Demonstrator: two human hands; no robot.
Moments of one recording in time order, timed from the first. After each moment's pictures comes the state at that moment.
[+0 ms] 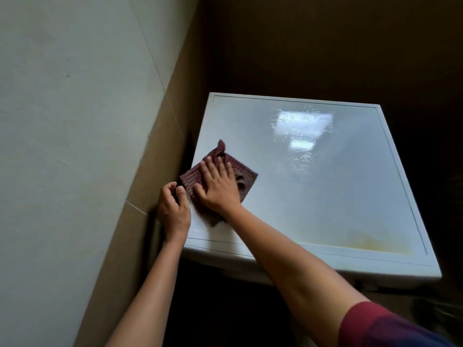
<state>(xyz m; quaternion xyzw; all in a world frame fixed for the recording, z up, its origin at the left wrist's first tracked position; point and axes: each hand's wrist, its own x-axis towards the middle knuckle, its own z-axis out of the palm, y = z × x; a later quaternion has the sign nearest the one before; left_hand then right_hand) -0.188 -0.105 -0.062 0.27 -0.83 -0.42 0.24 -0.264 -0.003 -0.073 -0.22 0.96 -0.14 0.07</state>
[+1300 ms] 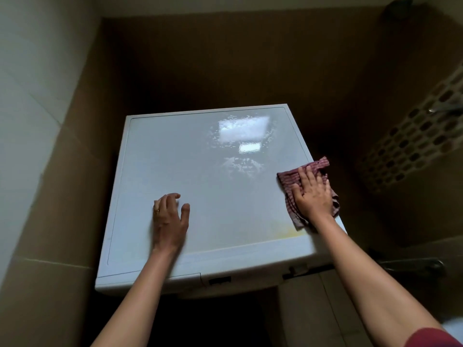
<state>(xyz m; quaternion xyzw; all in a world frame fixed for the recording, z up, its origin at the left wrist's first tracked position) -0.223 0.028 -0.071 0.03 -0.95 -0.30 0.10 -0.247 0.400 -0.087 0.15 0.99 -0.07 0.05</state>
